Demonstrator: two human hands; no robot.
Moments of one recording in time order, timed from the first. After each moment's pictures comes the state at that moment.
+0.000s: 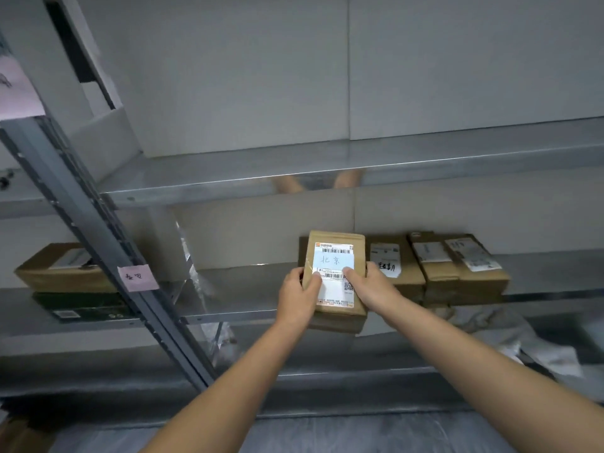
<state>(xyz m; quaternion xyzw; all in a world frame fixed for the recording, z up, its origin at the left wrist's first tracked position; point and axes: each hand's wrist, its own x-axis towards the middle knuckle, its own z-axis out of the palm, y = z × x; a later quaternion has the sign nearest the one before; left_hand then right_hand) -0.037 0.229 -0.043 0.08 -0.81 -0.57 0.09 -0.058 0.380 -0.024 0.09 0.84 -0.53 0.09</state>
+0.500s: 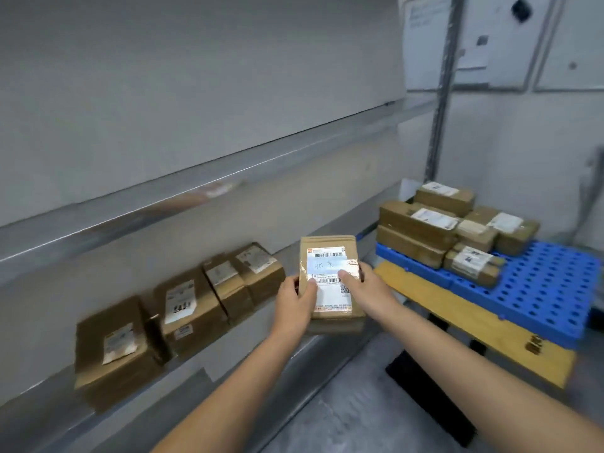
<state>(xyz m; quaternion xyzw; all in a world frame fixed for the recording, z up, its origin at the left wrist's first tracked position) 0.047 0.574 -0.033 -0.19 -0.81 -0.56 -0.08 0.128 0.699 -0.006 0.30 0.77 -0.54 -0.14</state>
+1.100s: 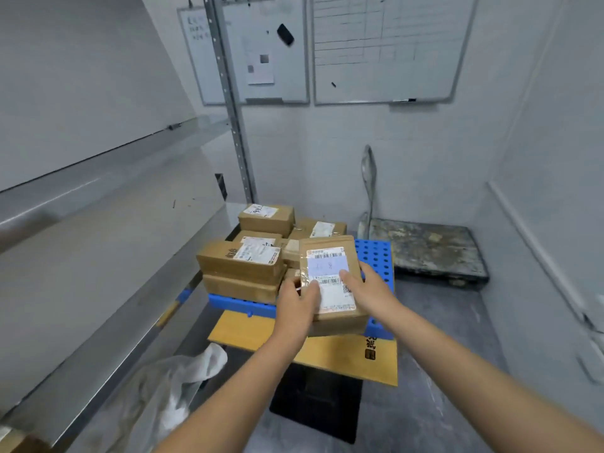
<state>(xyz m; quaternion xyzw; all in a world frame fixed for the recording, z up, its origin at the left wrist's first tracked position) 0.141 0.937 -0.054 -0.37 -0.69 -0.54 -0.31 0.278 0.999 -0.022 0.53 0.63 -0.50 -0.27</state>
